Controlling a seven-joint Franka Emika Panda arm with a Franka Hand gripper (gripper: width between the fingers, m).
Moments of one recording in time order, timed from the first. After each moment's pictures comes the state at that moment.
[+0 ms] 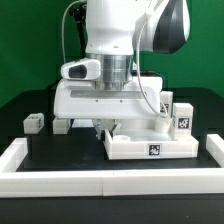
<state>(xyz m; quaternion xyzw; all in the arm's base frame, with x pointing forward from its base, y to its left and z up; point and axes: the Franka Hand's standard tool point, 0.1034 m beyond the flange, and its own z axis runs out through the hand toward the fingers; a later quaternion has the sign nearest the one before) 0.489 -0.046 0.016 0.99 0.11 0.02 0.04</state>
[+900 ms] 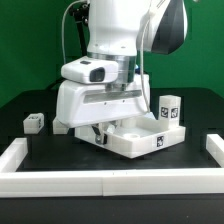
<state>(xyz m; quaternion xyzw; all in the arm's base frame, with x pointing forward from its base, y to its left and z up) 0.511 -0.046 0.019 0.92 0.40 -0.01 0.06</state>
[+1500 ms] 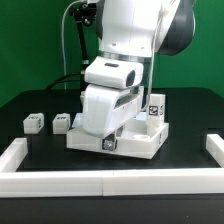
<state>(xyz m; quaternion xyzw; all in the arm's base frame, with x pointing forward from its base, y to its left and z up) 0.539 -0.040 0.021 0.81 0.59 -0.04 0.08</state>
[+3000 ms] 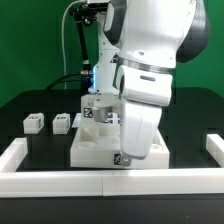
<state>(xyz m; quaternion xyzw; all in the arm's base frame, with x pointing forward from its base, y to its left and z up) 0.591 -0.011 0.014 0.72 0.68 -0.07 0.08</state>
